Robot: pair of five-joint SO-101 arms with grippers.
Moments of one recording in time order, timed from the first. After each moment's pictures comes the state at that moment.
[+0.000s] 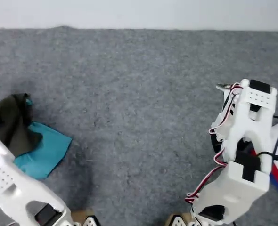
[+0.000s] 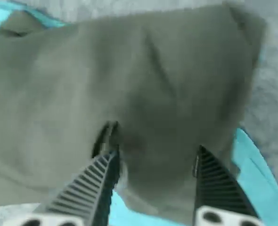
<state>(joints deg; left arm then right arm) -50.7 35.7 -39.8 96.9 -9.6 18.3 15.1 1.0 100.7 26.1</state>
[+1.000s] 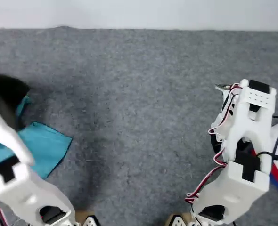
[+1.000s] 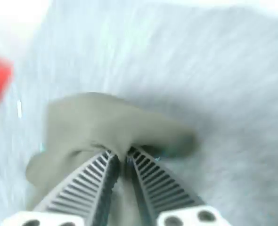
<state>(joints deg) -36.1 17.1 -55.2 99.0 -12.3 18.2 15.1 1.1 100.7 26.2</state>
